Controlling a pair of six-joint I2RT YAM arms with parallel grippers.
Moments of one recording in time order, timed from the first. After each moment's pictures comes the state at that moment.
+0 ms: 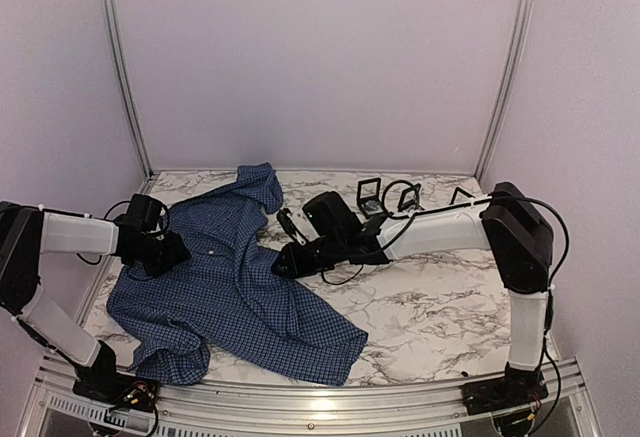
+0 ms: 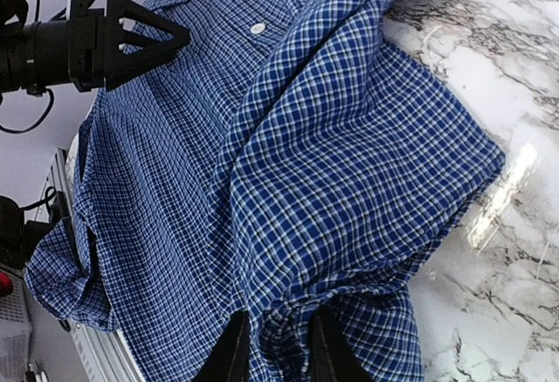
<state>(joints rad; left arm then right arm) -0.19 1.50 0.69 -0.17 0.05 -0.67 0.94 2.03 1.37 -0.05 -0.30 0.55</state>
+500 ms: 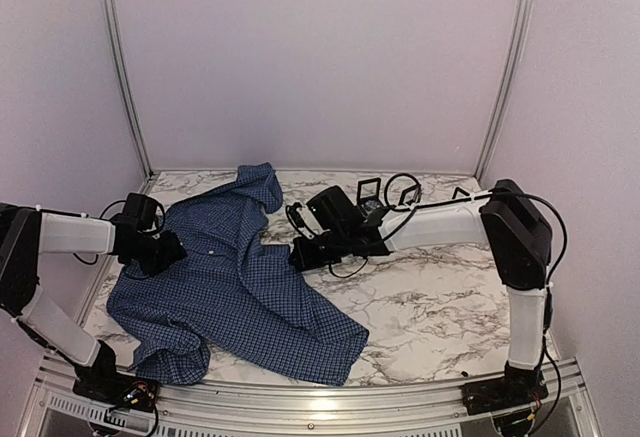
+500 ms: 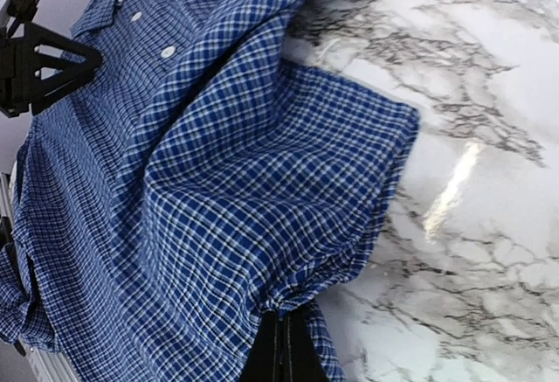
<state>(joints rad) -0.16 1.49 0.68 -0.18 0.05 -0.66 0.91 2.05 1.42 -0.14 -0.17 0.49</state>
